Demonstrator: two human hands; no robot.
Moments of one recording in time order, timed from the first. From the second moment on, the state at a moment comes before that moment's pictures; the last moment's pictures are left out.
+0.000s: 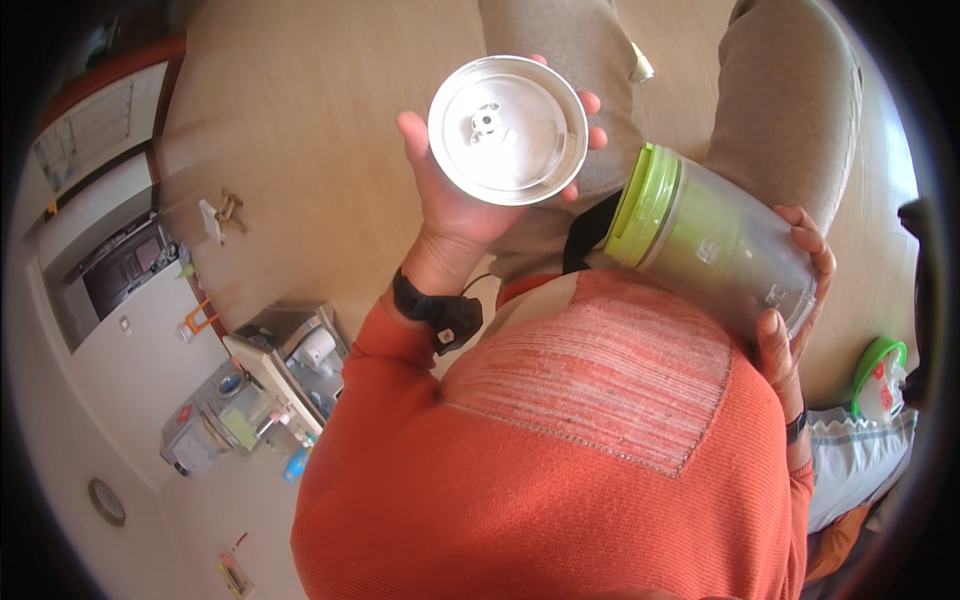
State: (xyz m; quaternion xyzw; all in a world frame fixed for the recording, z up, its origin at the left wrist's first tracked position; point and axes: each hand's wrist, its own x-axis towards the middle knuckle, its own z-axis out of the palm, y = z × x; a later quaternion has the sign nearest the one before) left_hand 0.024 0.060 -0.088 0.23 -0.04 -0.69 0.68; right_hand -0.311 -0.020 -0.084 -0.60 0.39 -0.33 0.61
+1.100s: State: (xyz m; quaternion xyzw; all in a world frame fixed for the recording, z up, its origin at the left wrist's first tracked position) left_hand 0.002 0.063 -0.079 0.43 -0.21 -0.67 0.57; right_hand -0.318 -0.024 -0.102 -0.67 0.28 -0.38 0.57
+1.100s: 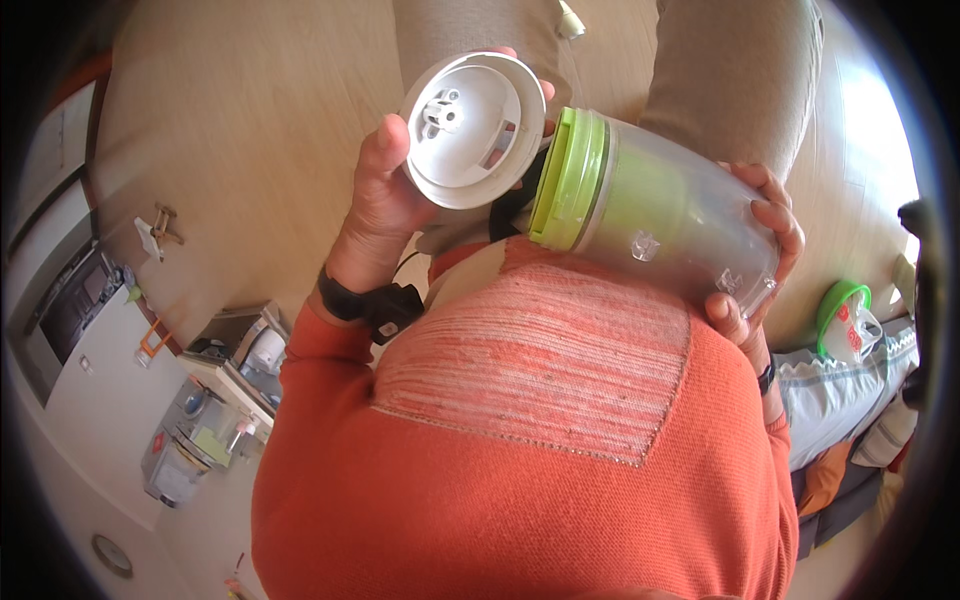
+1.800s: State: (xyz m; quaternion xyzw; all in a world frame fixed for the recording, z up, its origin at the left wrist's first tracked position) left_hand 0.014 0.065 -0.087 0.27 -0.02 -0.72 0.64; right_hand -0.319 -0.016 -0.094 -0.59 0.36 -0.37 0.62
